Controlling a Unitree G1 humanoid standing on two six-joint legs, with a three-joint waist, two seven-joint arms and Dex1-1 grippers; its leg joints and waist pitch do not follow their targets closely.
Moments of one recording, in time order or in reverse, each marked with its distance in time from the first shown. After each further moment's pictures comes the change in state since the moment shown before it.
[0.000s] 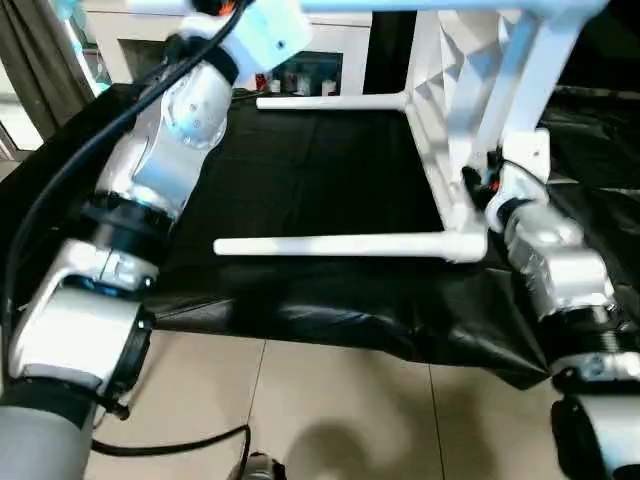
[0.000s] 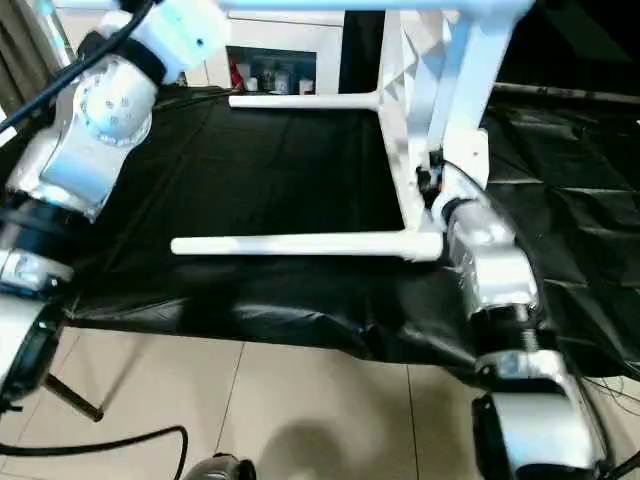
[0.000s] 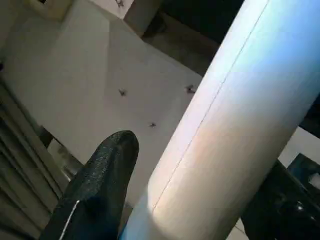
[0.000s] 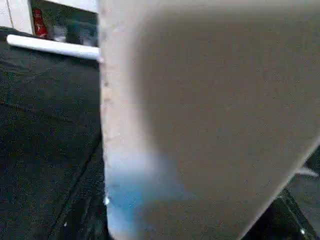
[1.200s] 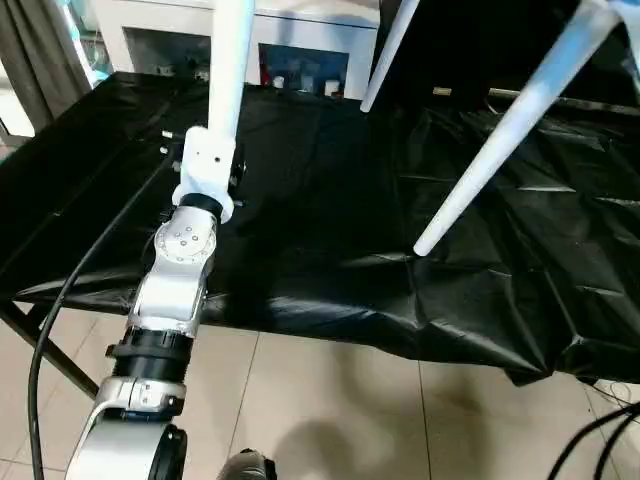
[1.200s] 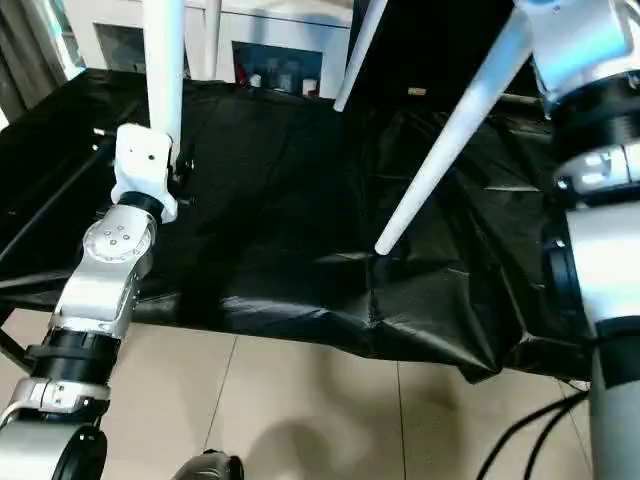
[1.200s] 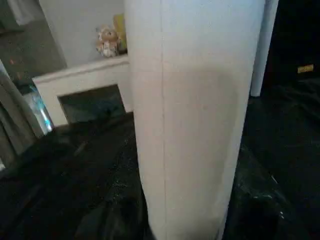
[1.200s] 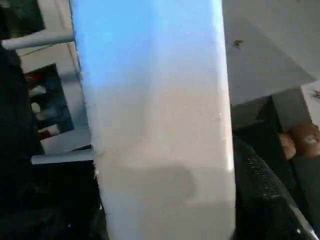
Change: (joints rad) left arm 0.456 -0.233 0.240 -0.122 -0.348 0.212 -0.028; right arm -0.767 -0.225 0.342 0.411 -0.433 -0.454 0.378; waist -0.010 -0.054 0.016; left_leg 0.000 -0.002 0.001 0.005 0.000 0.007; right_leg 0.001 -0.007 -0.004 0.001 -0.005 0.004
